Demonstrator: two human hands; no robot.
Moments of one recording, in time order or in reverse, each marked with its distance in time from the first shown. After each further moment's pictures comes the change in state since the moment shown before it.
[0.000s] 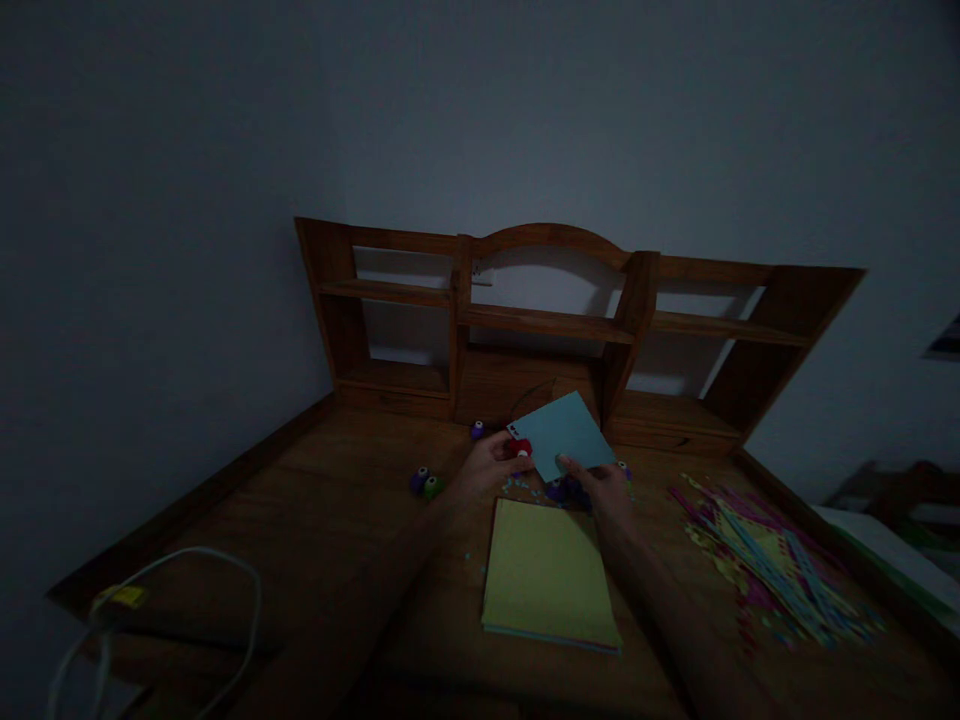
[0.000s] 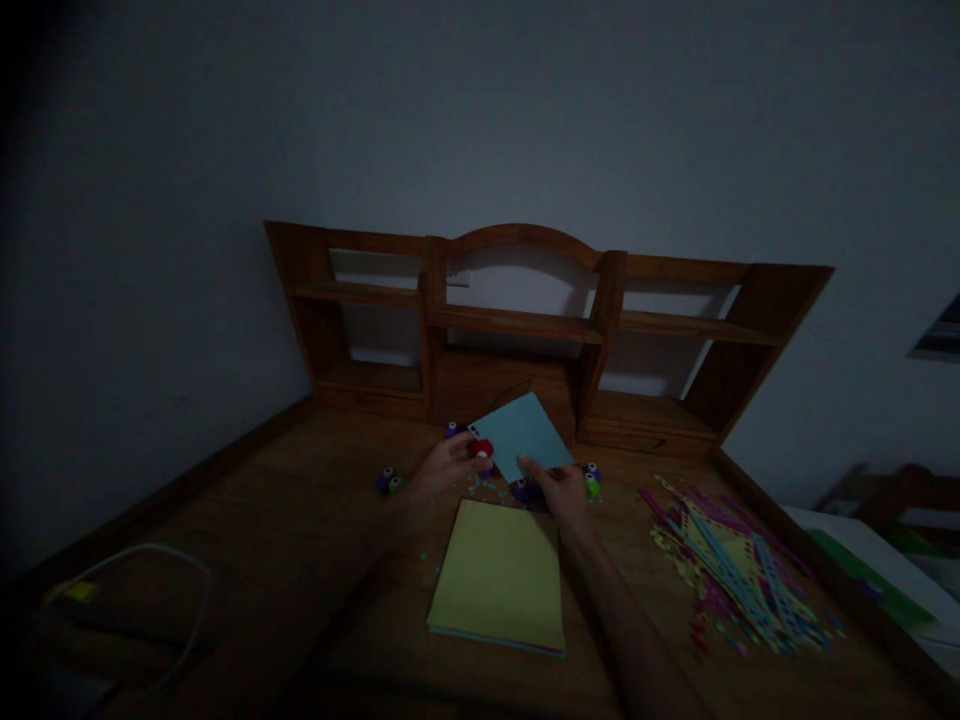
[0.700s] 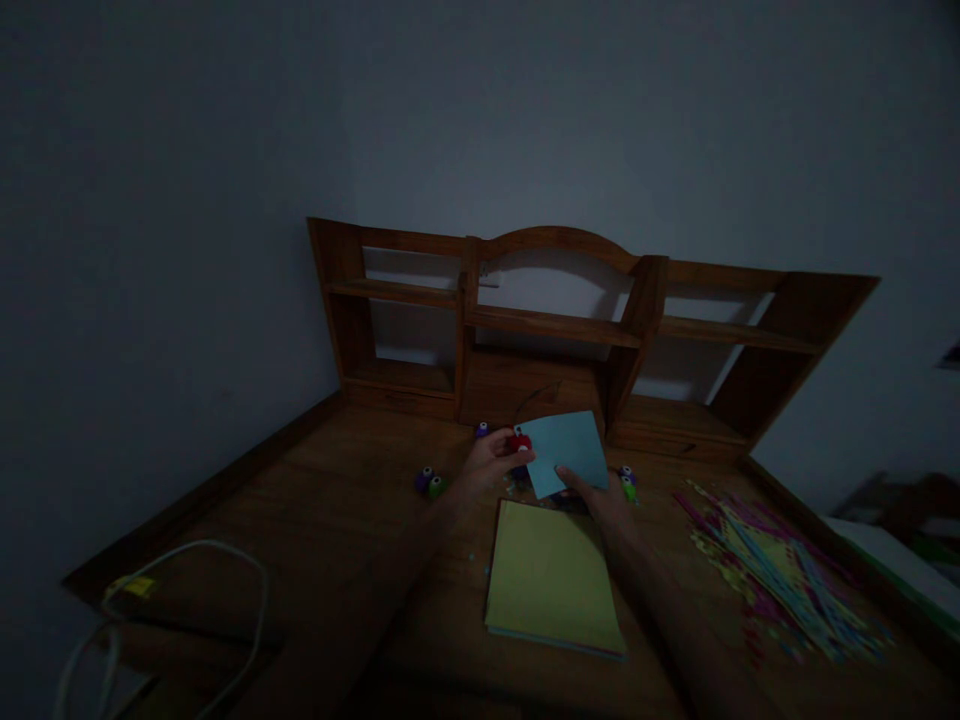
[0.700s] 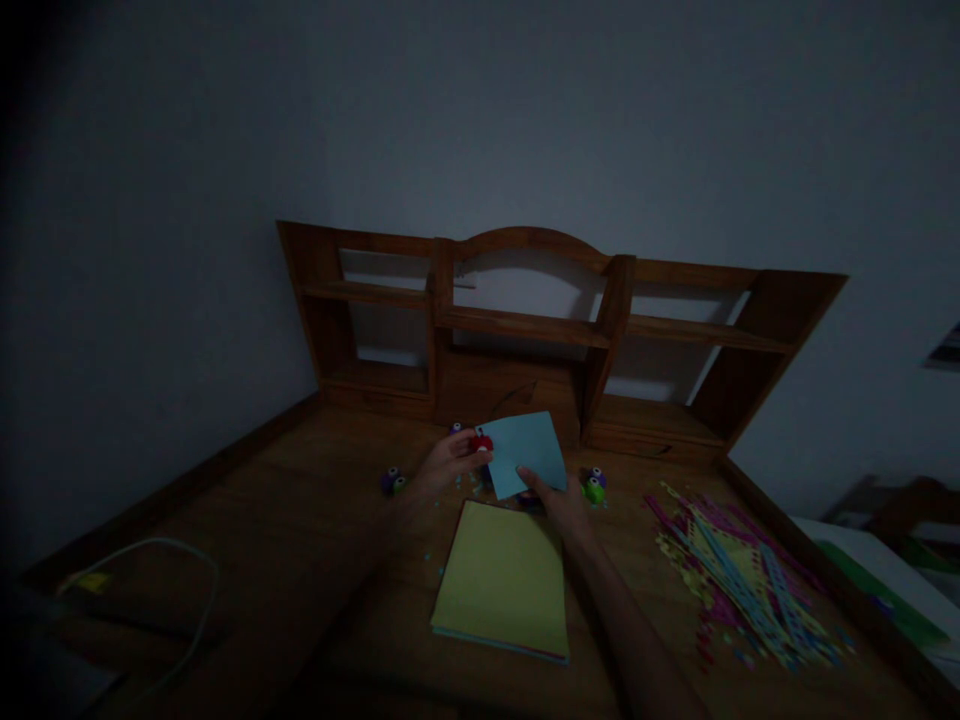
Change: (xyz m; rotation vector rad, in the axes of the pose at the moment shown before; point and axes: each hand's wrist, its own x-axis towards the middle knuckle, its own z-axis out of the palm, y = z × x) left_hand 0.000 0.012 -0.001 0.036 0.082 0.019; right_hand -0.003 0.011 -0.001 -0.032 -0.118 0.163
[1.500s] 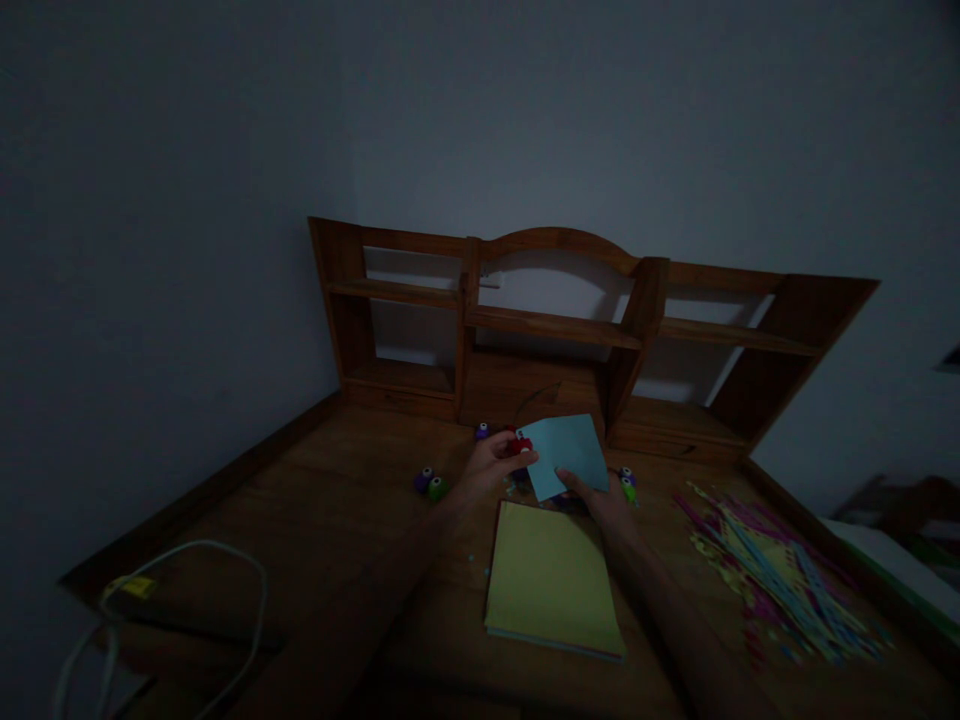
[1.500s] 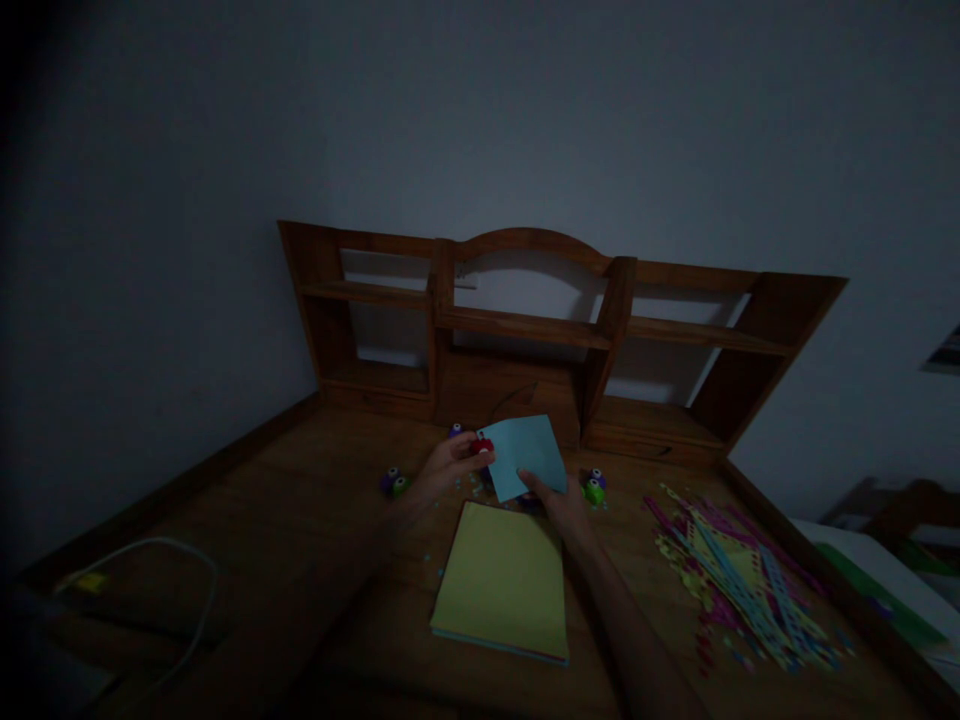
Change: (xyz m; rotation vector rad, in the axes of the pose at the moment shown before) left_hand -0.006 0.000 0.003 0.069 -0.008 0.032; right_hand 0.003 0.002 -0.002 -0.067 0.007 -0.005
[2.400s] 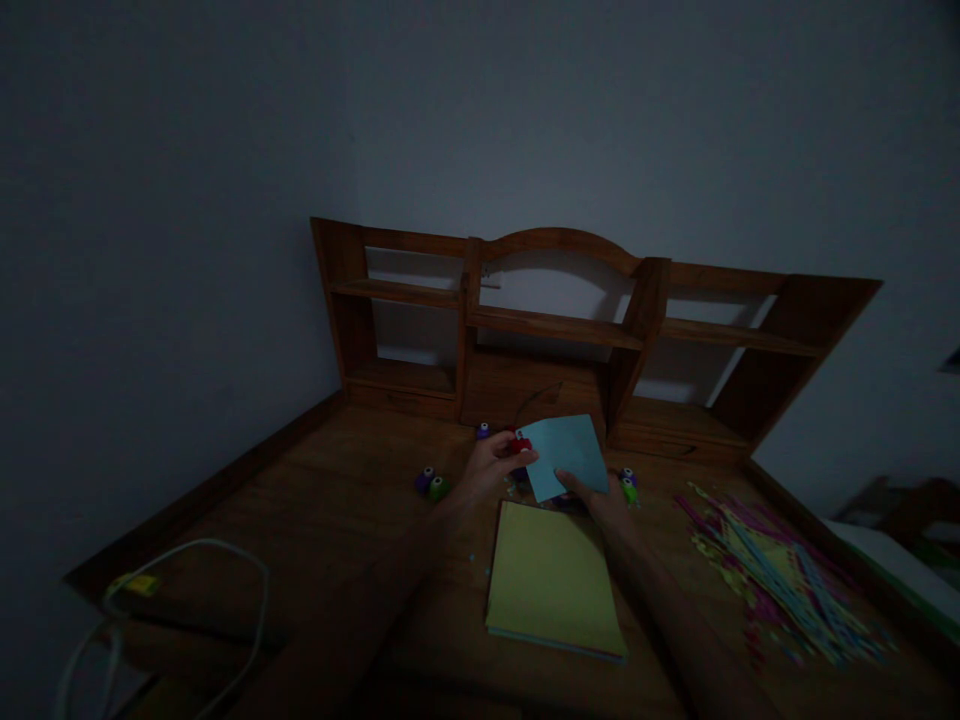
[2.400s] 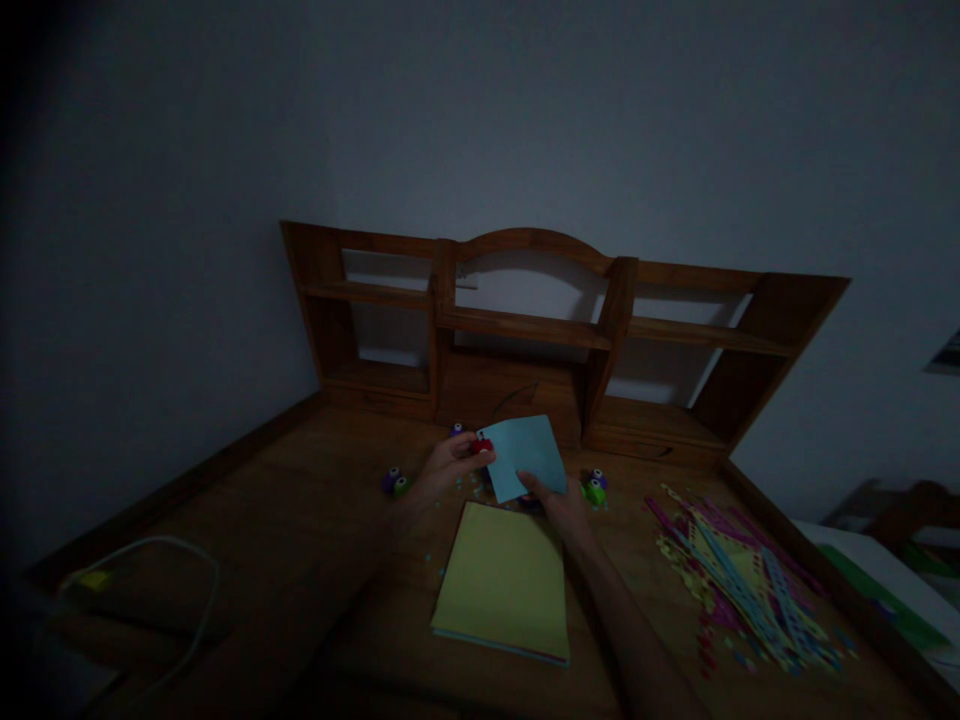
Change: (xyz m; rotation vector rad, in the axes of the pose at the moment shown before) left_hand -0.001 0.000 0.000 0.005 0.031 0.005; right_hand -0.002 0.000 0.001 -0.062 -0.009 -0.018
